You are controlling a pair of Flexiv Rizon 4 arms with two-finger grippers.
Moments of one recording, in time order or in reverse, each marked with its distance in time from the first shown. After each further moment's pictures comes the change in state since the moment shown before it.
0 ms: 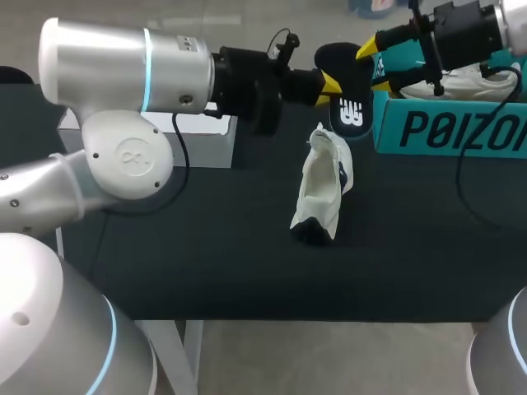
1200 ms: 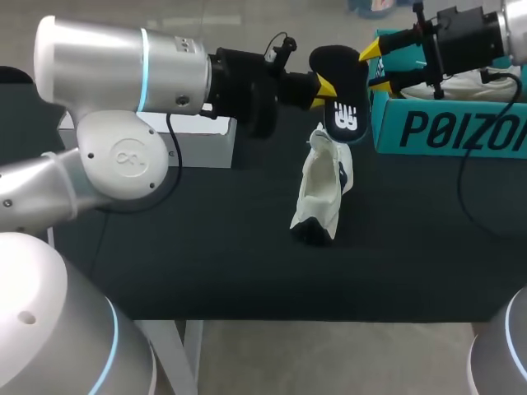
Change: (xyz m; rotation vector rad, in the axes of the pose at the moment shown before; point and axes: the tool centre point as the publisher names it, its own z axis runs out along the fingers) left arm 0.007 0.001 -0.005 -0.009 0.031 0.020; right arm -0.005 0.004 -0.001 -0.013 0.030 0.005
